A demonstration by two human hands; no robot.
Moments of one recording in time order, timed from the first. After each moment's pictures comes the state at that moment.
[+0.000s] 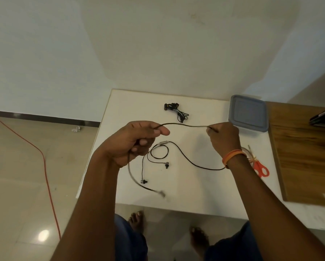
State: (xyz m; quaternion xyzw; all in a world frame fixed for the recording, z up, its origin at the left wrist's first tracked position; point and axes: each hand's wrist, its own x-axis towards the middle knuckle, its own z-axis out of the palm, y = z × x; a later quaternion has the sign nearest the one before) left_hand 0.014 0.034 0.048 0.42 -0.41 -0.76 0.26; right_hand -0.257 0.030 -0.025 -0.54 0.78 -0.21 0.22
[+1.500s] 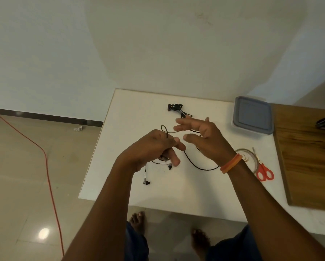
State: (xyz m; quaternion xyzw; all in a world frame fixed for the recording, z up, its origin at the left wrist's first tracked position) left_hand -0.015 0.040 0.031 0.47 -0.55 -0.68 0.15; right_hand -0.211 0.038 0.010 -0.63 0.54 -0.29 0.47
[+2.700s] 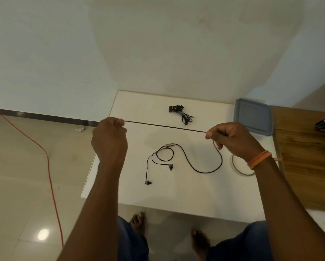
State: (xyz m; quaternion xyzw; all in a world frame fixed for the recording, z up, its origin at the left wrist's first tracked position) left_hand 0.035 0.031 0.017 0.81 -0.45 -0.19 0.32; right_hand -0.268 0.040 0.024 -0.61 0.62 -0.26 0.42
